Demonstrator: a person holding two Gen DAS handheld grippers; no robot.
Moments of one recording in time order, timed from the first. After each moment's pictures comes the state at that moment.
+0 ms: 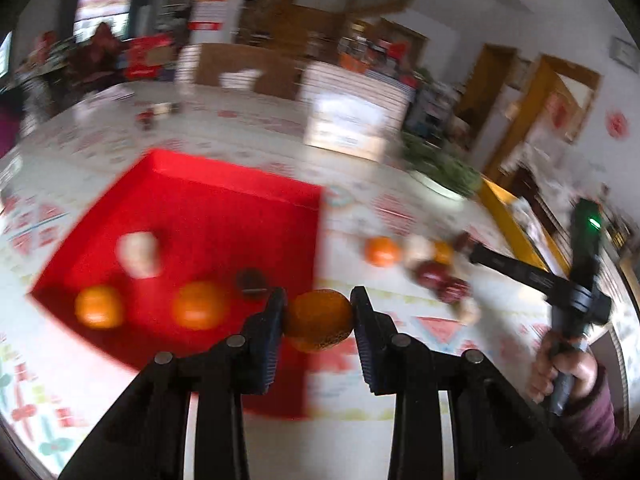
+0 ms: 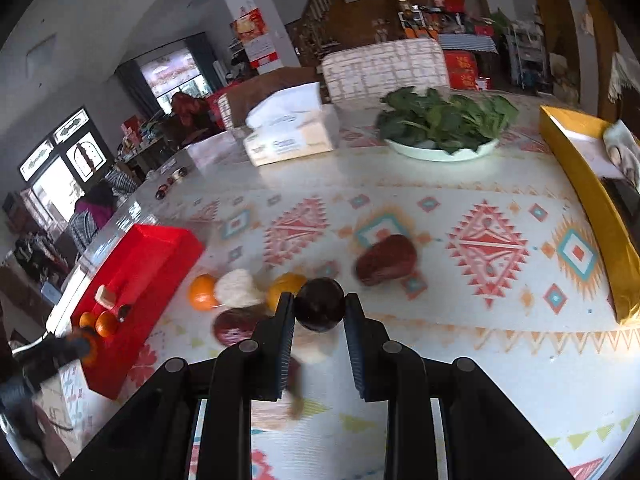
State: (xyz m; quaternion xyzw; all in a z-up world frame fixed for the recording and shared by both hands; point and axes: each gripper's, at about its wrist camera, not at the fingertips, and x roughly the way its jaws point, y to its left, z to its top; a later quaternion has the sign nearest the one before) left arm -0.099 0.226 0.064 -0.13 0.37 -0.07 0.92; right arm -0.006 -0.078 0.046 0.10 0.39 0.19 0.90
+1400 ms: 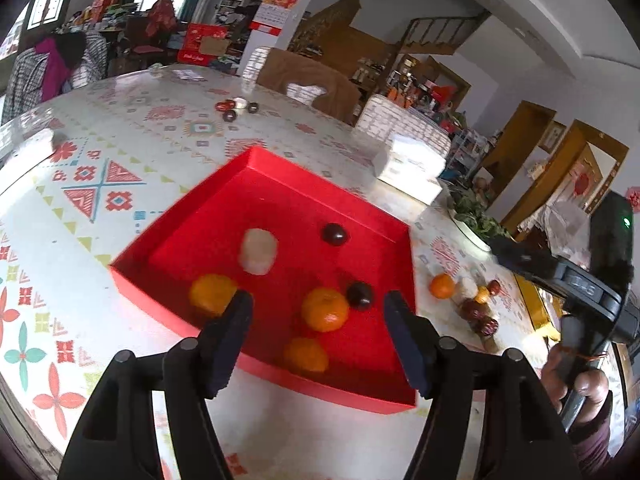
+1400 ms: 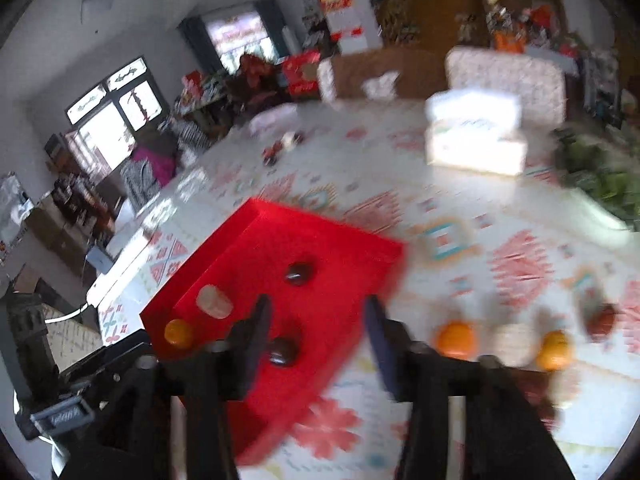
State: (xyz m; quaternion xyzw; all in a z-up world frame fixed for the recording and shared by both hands) left arm -0.125 0.302 0.058 -0.21 0.34 -0.03 0.92; right arm -0.013 0.074 0.099 0.05 0.38 0.27 0.89
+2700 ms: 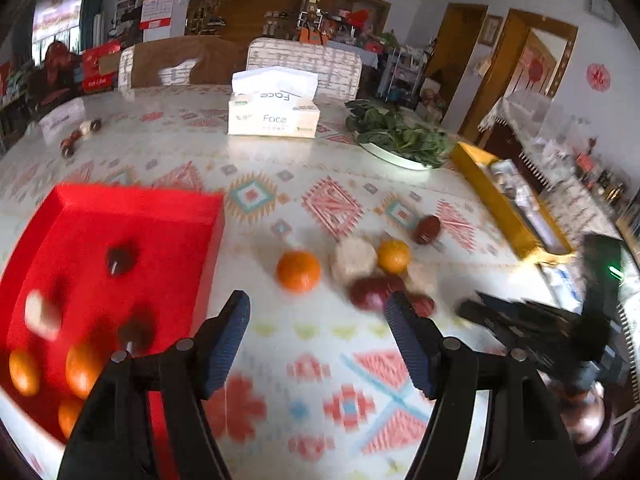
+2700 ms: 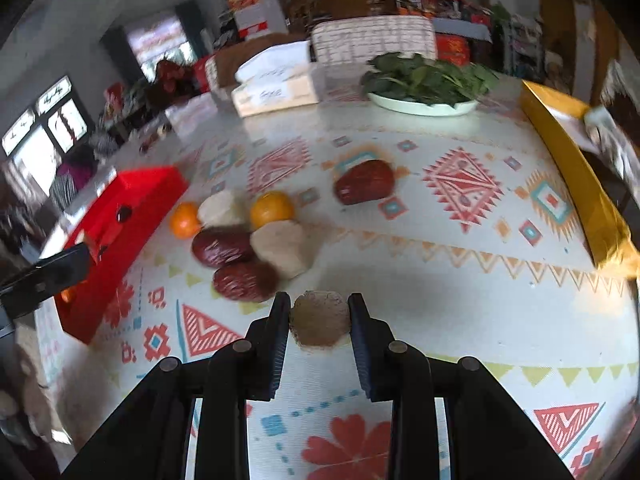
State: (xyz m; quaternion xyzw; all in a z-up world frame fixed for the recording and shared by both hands) left arm -0.021 0.113 0.057 -0.05 0.41 -0.13 0.90; right arm -0.037 -0.103 0.019 0.08 0.43 0.15 0.88
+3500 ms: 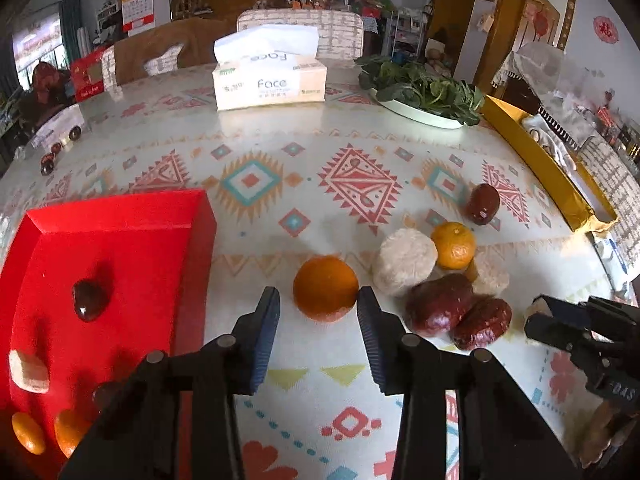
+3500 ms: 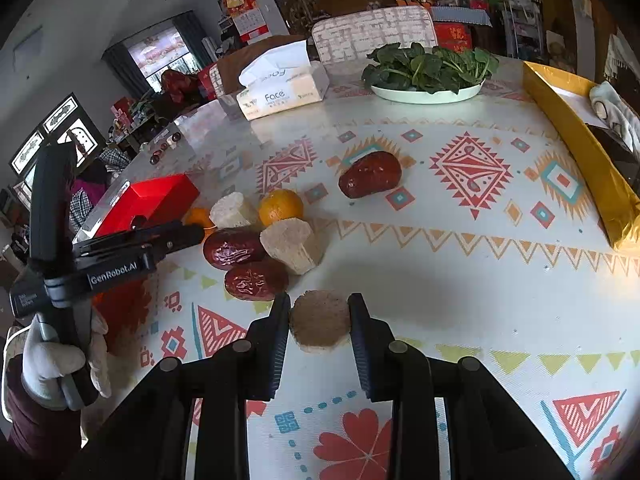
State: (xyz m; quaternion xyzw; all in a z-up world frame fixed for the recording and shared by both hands) left arm 0.020 0.097 0.017 0.02 0.45 -0.12 0.89; right arm -0.038 -0.098 0.017 0.10 0.44 0.18 0.87
